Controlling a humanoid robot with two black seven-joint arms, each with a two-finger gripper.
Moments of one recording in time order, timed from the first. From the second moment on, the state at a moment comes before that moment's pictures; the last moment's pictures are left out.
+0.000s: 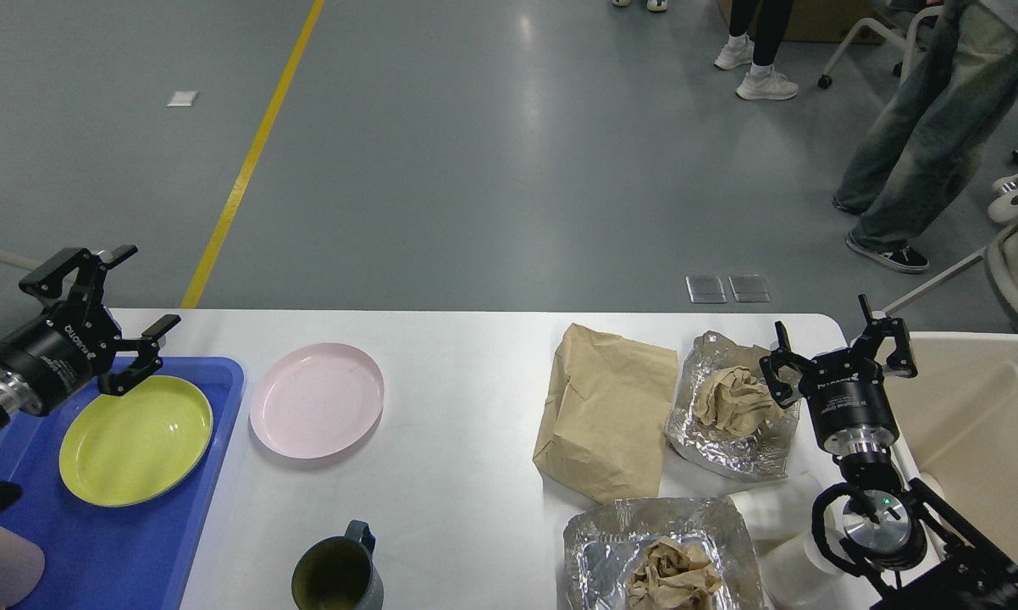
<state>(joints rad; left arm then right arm) -0.31 0.69 -1.11 -0.98 0.31 -0.51 -0.05 0.23 -0.22 1.16 0.88 -0.13 0.32 0.45</state>
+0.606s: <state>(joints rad) -1.62 0.74 0.84 -0.87 0.31 -0.56 -0.04 0.23 -0.22 1.16 0.88 -0.13 0.32 0.45</state>
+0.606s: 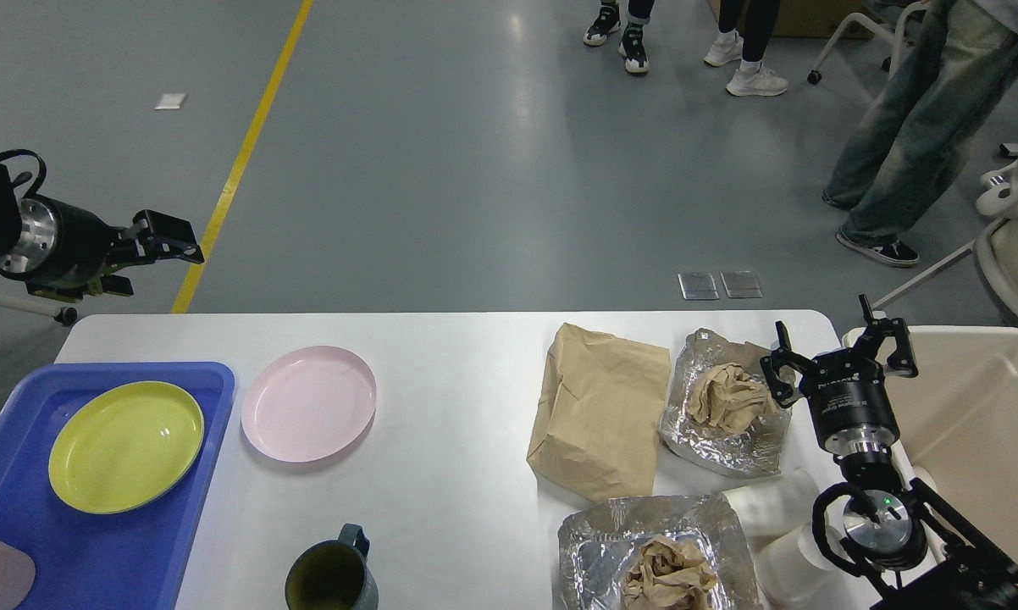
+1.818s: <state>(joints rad) -2.56 0.22 1.50 -1.73 -0.22 -0.65 -0.04 0.23 -0.22 1.16 0.88 -0.13 0.32 0.45</state>
